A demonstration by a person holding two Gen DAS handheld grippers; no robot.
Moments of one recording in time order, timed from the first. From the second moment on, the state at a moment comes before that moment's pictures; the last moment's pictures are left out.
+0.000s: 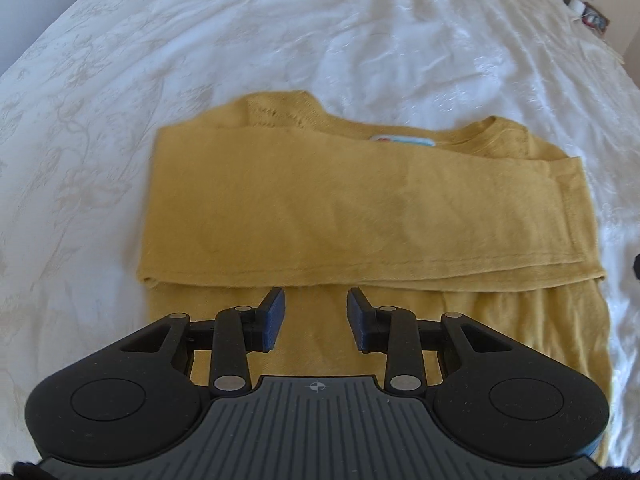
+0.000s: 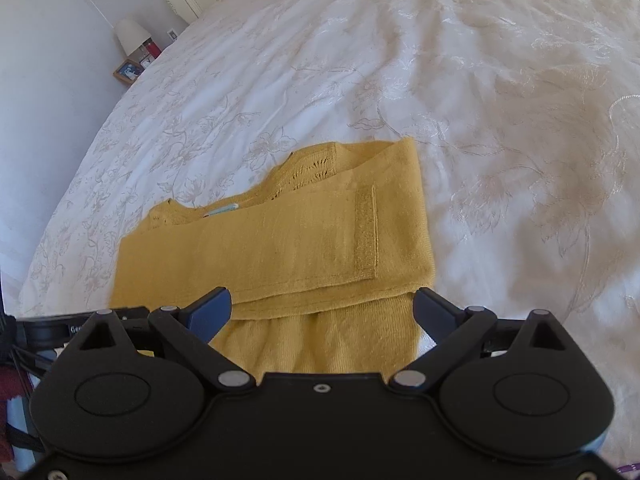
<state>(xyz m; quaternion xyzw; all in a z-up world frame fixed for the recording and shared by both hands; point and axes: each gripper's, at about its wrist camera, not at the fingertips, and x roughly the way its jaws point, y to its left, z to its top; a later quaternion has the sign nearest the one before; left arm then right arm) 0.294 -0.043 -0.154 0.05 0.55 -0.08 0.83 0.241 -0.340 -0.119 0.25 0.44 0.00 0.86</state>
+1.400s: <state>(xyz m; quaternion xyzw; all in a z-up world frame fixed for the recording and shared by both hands) 0.301 -0.011 -0.138 0.05 0.53 -0.09 0.84 0.305 -0.377 -0.149 0.24 0.49 -0.01 0.84</state>
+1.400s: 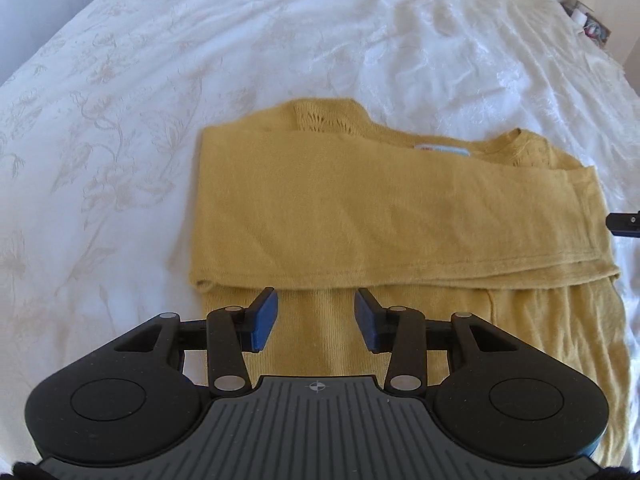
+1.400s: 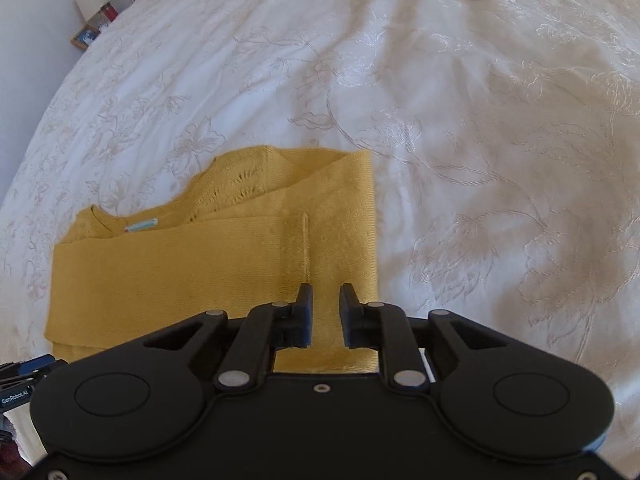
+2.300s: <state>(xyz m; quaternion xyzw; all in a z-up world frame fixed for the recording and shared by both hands) 0.369 0.010 -0.186 0.06 0.55 0.00 0.83 0.312 -0.344 -0.144 0.17 0.49 -0.03 0.85</state>
